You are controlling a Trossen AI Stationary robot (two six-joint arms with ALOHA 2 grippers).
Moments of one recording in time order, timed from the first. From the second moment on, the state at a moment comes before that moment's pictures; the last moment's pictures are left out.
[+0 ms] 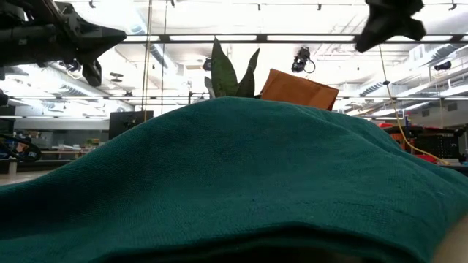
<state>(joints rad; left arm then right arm) 0.07 0.10 0.01 0.35 -0.11 -0.41 0.24 0.95 1.03 -1.04 0.57 0.99</state>
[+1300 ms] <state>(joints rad) 0.07 0.10 0.01 0.35 -0.11 -0.43 0.18 0.02 0.25 -0.36 0.25 0.54</state>
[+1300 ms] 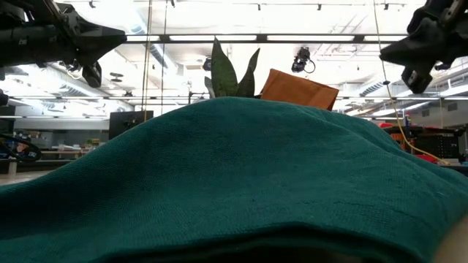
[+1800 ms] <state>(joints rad) 0.07 0.10 0.01 0.35 -0.11 -0.43 0.18 0.00 0.02 0.15 0.17 0.55</state>
